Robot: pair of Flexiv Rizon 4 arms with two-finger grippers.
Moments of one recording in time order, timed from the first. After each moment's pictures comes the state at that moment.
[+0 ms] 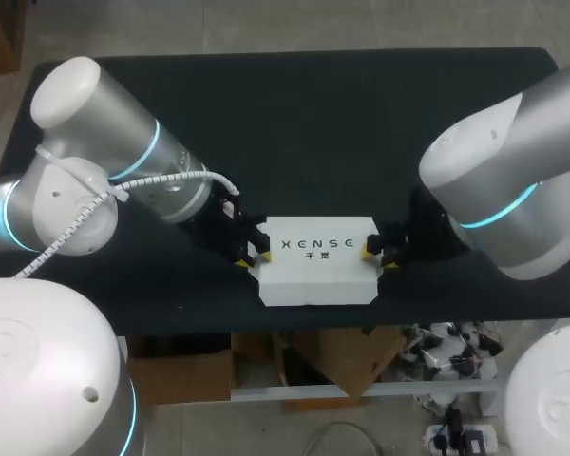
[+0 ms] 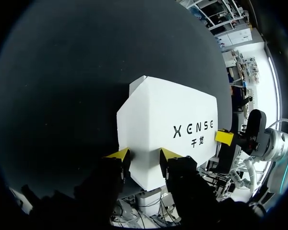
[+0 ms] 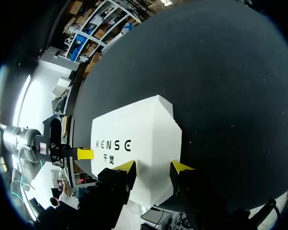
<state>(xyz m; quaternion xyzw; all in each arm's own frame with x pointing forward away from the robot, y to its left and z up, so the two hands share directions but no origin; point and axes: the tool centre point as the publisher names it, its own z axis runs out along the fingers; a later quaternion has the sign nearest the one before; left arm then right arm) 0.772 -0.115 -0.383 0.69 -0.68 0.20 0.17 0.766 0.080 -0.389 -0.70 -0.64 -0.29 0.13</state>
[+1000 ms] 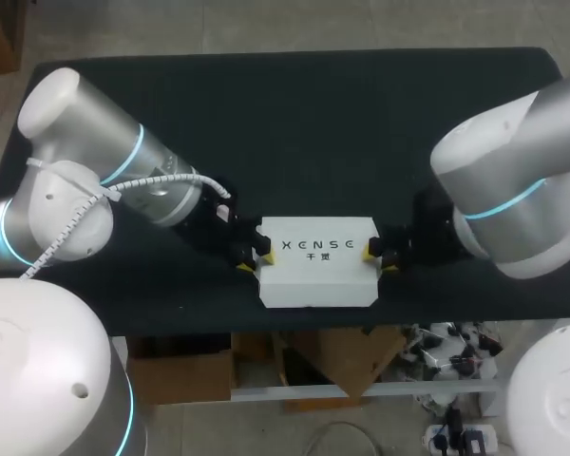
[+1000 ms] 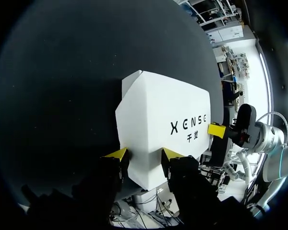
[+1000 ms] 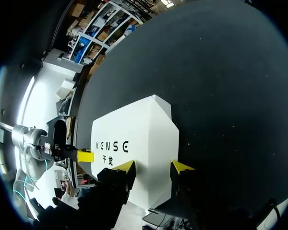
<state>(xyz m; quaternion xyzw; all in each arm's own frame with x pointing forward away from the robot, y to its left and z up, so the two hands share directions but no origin) 0.767 -0.119 -0.387 0.66 -0.69 0.22 0.21 0.768 0.077 -0.399 -0.69 -0.63 -0.31 0.14</state>
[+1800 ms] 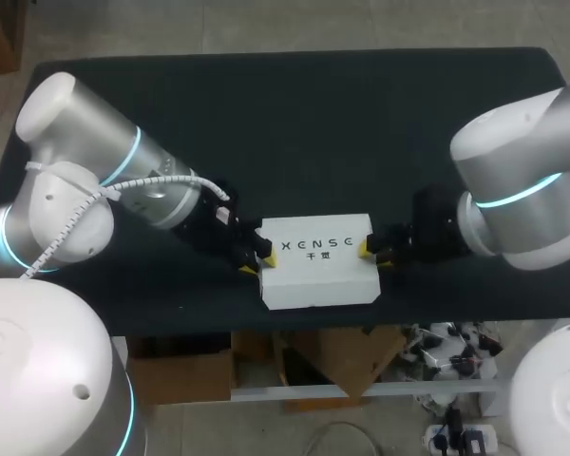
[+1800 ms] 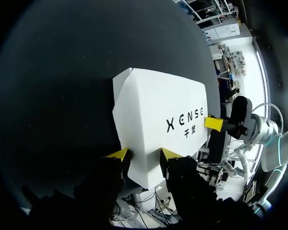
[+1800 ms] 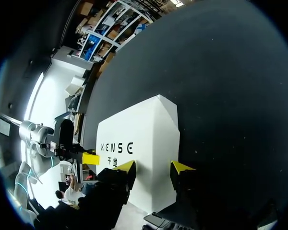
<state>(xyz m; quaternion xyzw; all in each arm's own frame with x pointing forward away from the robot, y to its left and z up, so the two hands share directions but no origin) 0.762 -0.124 -0.386 0.65 -0.69 0.23 0.23 0.778 0.086 -0.398 -0.66 -0.64 -0.35 0.17</state>
